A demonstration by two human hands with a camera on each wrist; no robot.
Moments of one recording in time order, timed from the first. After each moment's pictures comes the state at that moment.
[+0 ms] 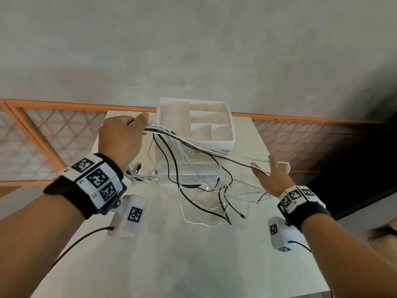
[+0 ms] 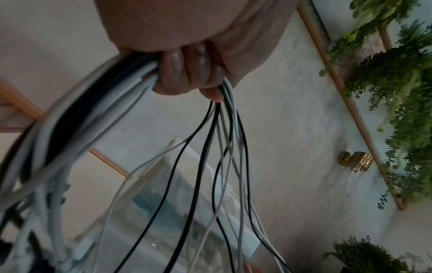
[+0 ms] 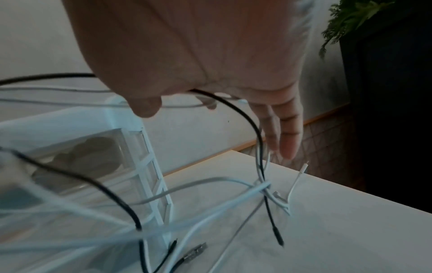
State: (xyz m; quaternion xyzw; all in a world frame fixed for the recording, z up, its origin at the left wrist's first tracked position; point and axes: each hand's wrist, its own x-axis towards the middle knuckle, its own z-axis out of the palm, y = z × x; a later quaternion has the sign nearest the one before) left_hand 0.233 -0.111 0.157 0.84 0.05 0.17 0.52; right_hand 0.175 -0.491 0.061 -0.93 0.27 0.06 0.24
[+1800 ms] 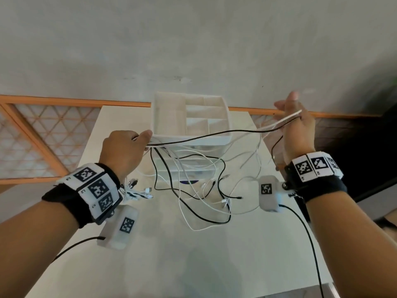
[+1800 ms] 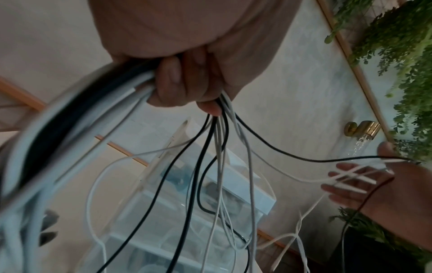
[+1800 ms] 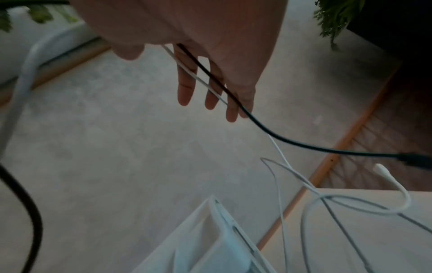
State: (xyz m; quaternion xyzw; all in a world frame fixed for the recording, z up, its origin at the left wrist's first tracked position) left_hand 0.219 -0.119 0.136 0.91 0.03 0.07 0.41; right_hand 0.192 -0.449 0.179 -0.75 0.16 -0.30 0.56
